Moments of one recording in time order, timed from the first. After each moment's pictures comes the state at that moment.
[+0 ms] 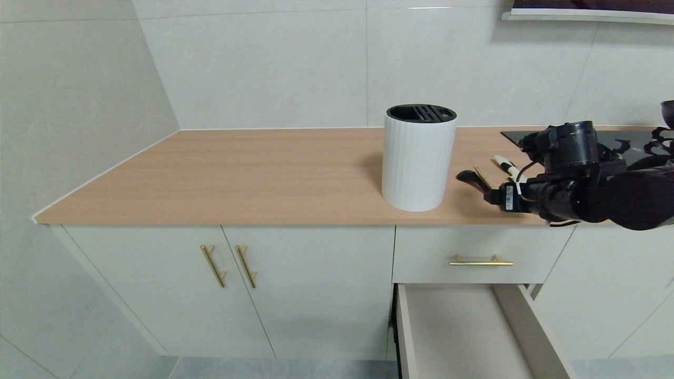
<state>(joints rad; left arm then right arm) 0.00 0.00 0.00 0.00 0.02 0.00 0.25 1.86 -1.21 -0.15 -0.34 0.17</state>
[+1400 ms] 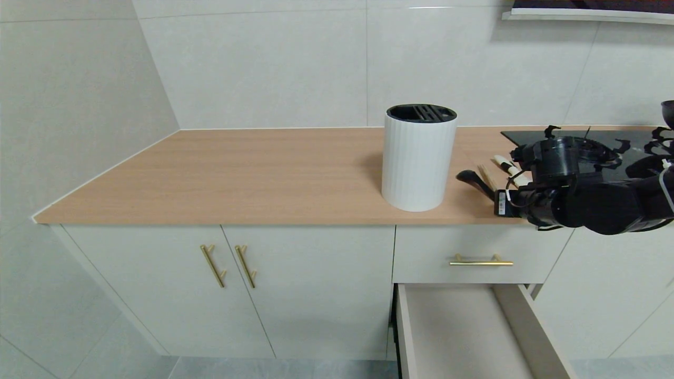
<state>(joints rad) 0.00 0.00 0.00 0.00 0.02 0.00 0.22 1.96 -1.22 -0.23 -0.34 0.17</state>
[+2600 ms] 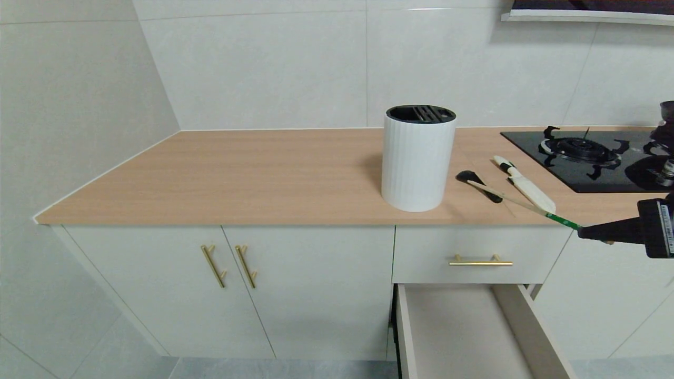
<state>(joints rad) 0.00 0.00 0.00 0.00 0.02 0.00 0.27 1.26 -1.12 0.49 0.13 0.18</state>
